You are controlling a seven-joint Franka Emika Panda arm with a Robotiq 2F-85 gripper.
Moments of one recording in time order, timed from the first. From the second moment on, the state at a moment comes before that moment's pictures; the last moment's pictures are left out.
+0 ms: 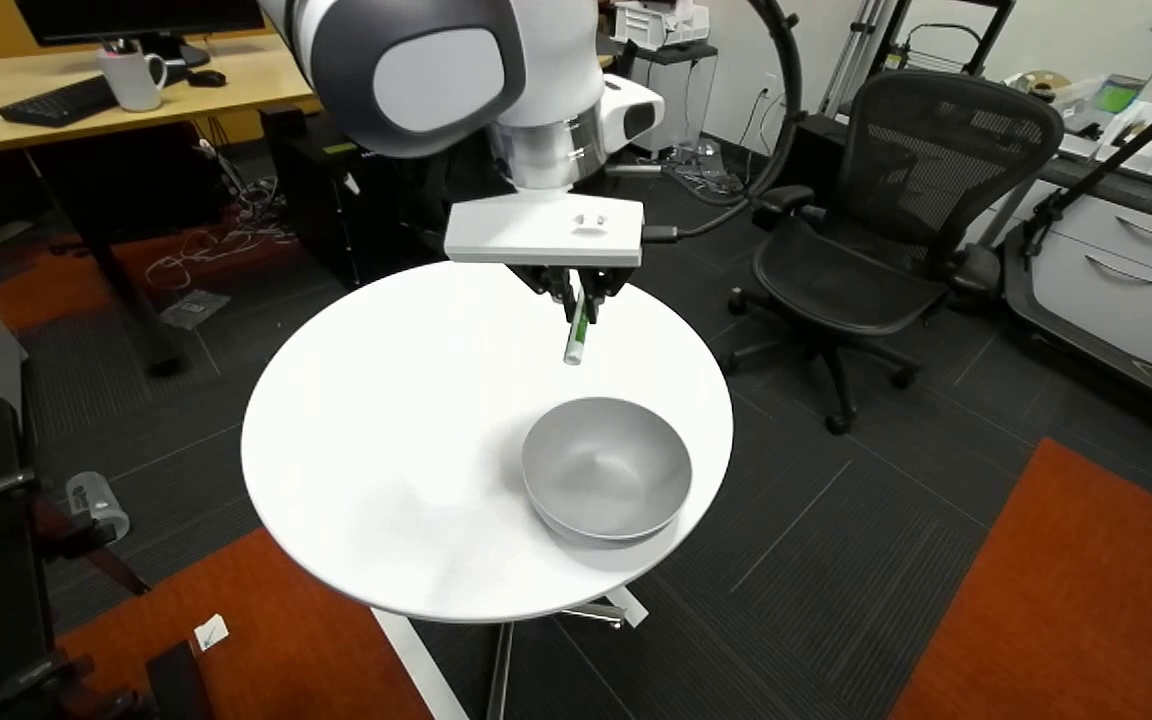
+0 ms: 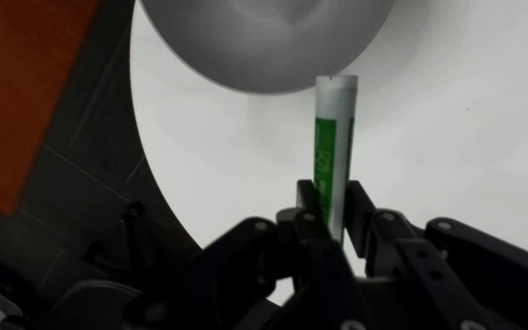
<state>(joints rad) -0.26 0.47 0.05 -1.89 0.02 2.64 -0.90</state>
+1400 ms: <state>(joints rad) -0.35 0.46 0.02 -1.93 0.11 2.67 -0.74</state>
